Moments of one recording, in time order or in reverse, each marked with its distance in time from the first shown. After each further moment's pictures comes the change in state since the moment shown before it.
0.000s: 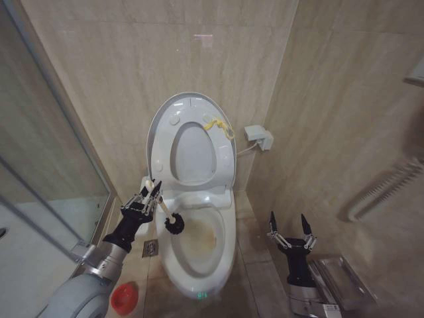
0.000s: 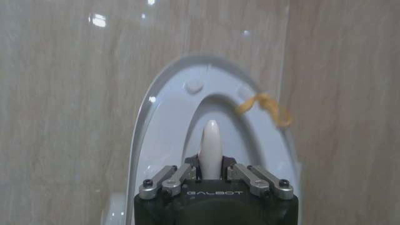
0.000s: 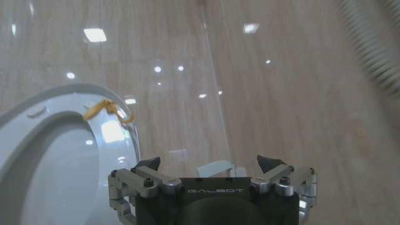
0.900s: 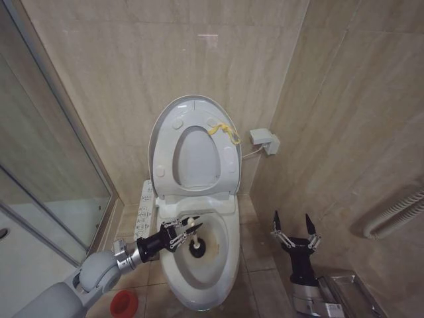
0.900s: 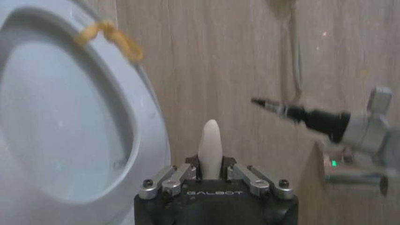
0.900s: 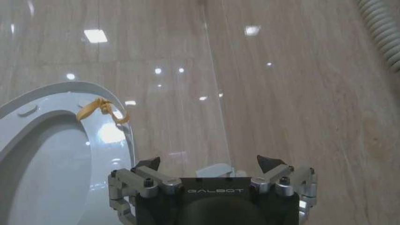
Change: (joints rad) left arm -0.401 0.192 0.429 0.502 -0.024 -0.362 0.733; right arm 0.023 0.005 0.025 -0.014 0.005 0.002 0.001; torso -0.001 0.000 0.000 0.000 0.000
